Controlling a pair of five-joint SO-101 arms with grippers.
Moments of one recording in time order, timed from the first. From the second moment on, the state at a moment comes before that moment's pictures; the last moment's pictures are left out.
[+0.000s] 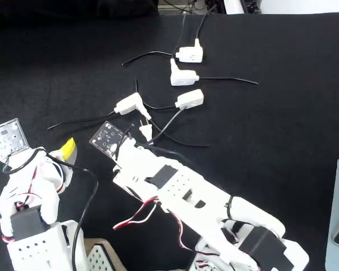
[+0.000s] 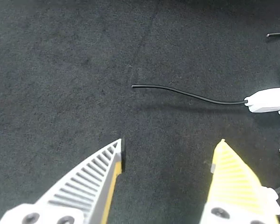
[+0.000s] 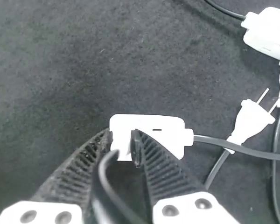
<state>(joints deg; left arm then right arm) -23.3 -86.2 68.6 65.8 4.9 -47.7 -19.6 58.2 26.9 9.2</state>
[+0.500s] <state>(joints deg) -22.8 -86.2 68.6 66.0 -0.1 -47.7 -29.1 49.3 48.3 4.4</state>
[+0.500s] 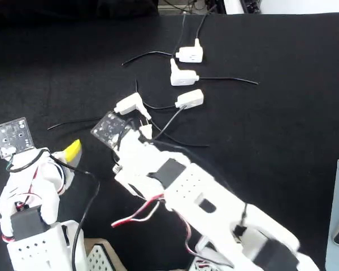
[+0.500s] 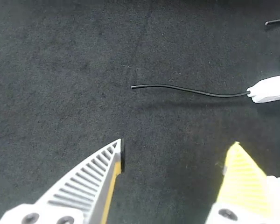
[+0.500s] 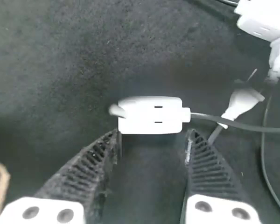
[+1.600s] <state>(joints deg) 7.5 -49.2 65.1 59.1 -10.1 -17.5 -62.5 62.6 58.2 3.0</state>
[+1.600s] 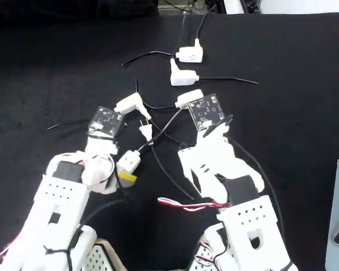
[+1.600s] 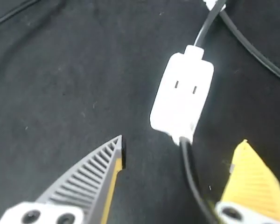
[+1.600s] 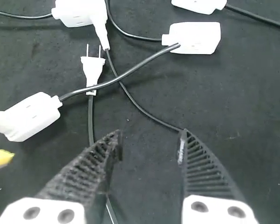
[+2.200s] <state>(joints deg) 8.2 -25.5 63.2 43.5 -10.1 -0.4 -62.5 60.6 58.2 3.0</state>
